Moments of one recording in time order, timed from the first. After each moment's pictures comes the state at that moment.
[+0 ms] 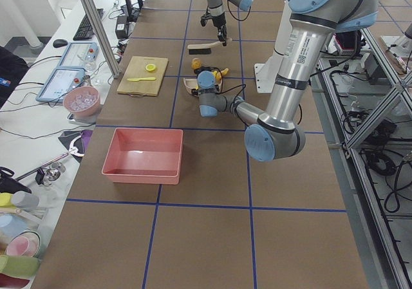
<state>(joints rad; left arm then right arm) -0.61 -1.92 -1.49 -2.66 -2.10 -0.07 0.55 -1.01 2.01 -1.90 2.25 1.32</state>
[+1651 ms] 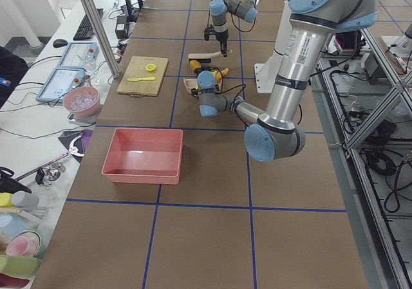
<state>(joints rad) -0.61 -1.92 -1.50 -2.66 -2.10 -0.07 0.45 -0.93 1.82 -1.85 2.04 1.26</state>
